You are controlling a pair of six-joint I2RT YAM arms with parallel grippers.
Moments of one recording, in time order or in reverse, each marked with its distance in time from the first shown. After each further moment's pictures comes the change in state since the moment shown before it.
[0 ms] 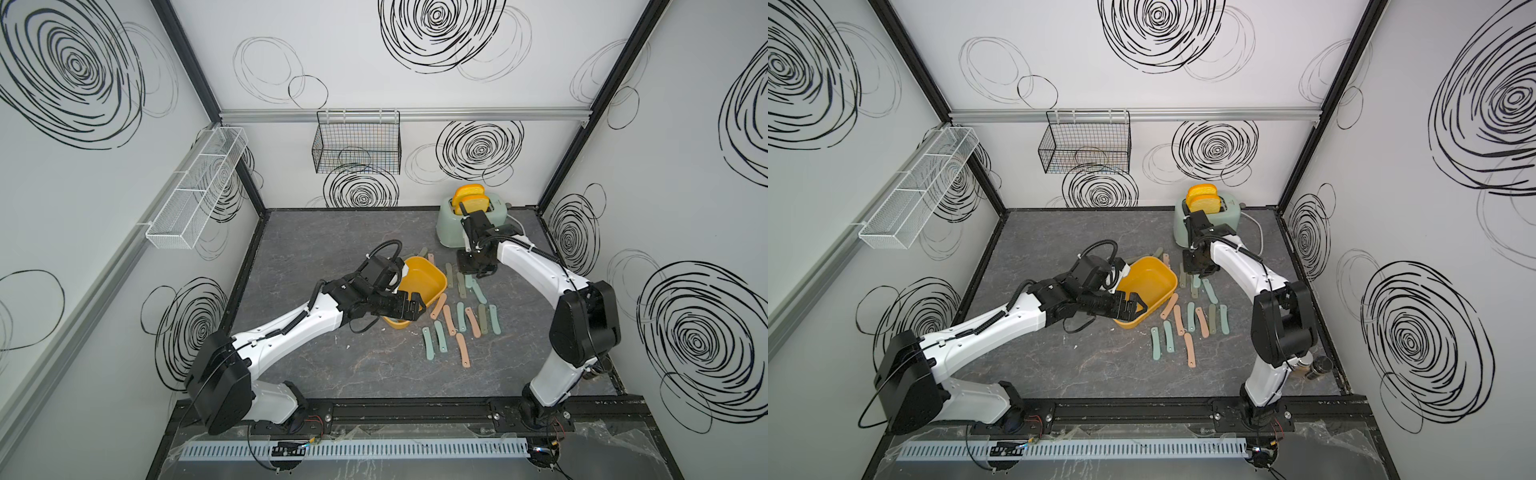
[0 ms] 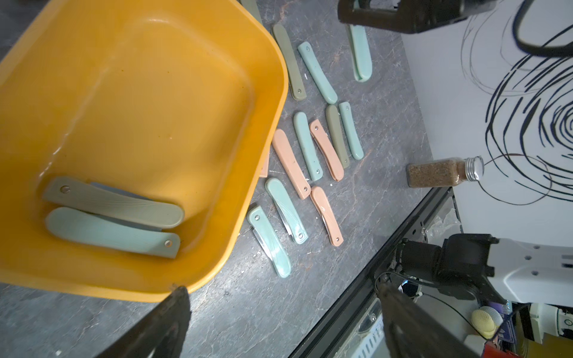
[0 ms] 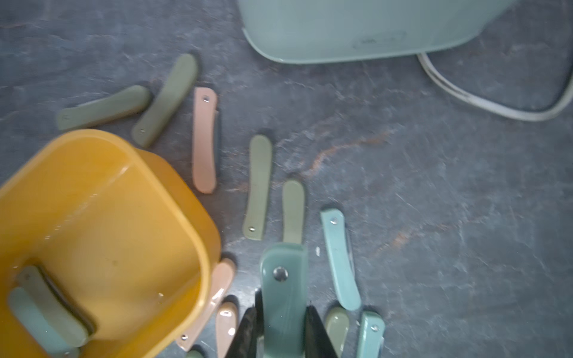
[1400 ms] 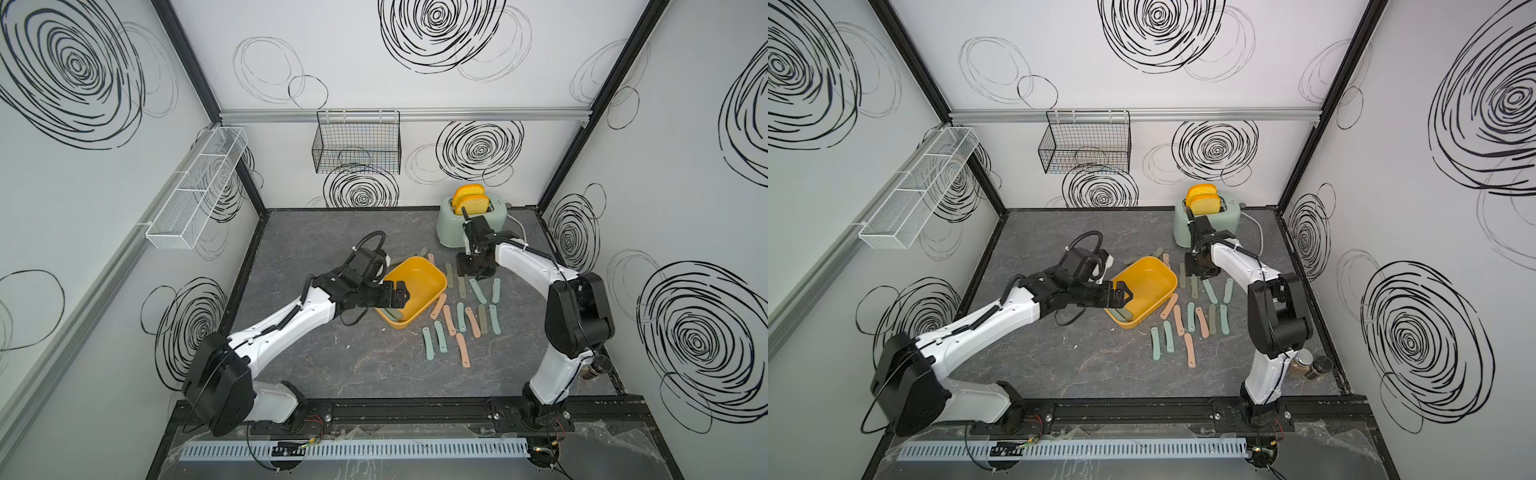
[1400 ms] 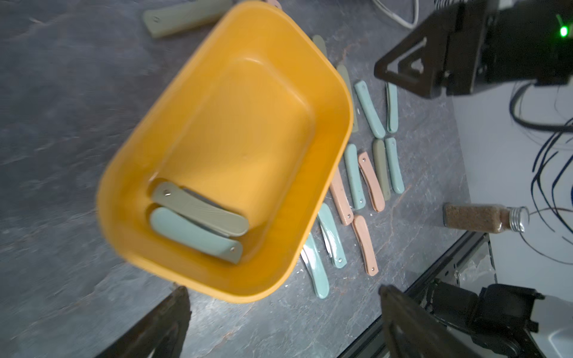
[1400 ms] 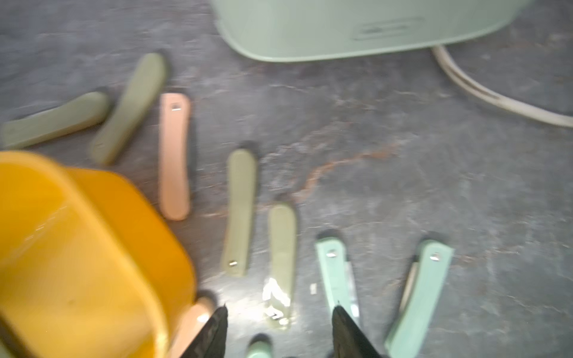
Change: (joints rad) left arm 0.184 -0.092 -0.045 -0.070 -0.068 0.020; right arm 0.065 0.069 -0.022 0.145 -0.047 -0.022
